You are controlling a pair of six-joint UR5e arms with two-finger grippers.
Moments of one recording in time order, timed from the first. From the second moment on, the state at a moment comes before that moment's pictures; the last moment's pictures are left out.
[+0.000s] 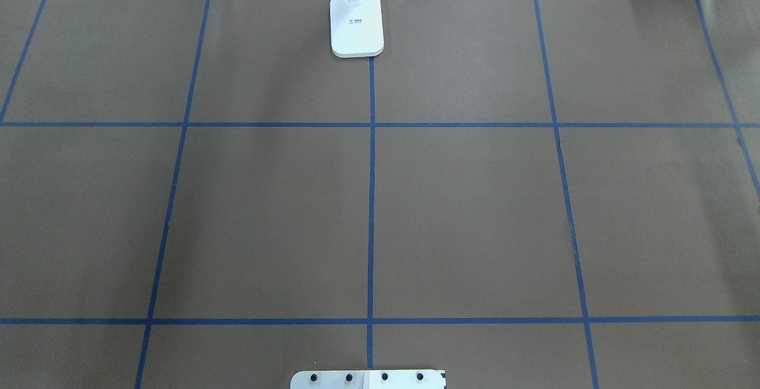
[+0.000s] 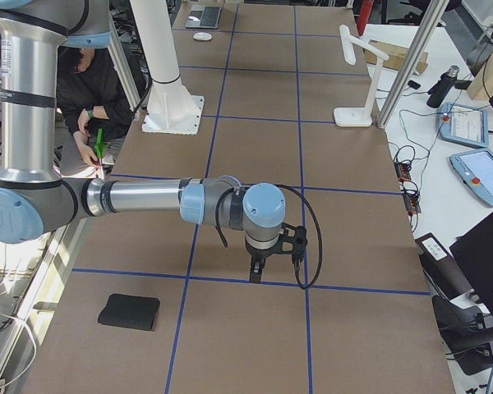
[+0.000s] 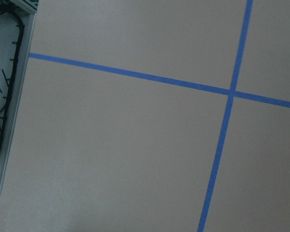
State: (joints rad) left arm -1.69 -1.43 -1.82 -1.32 -2.19 -0.47; right arm 1.65 -1.69 1.78 -1.73 2.39 0.03
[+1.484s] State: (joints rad) left arm -1.79 -1.06 -1.86 -1.38 -2.19 -0.93; right arm 1.65 -1.71 1.75 -1.73 2.43 0.04
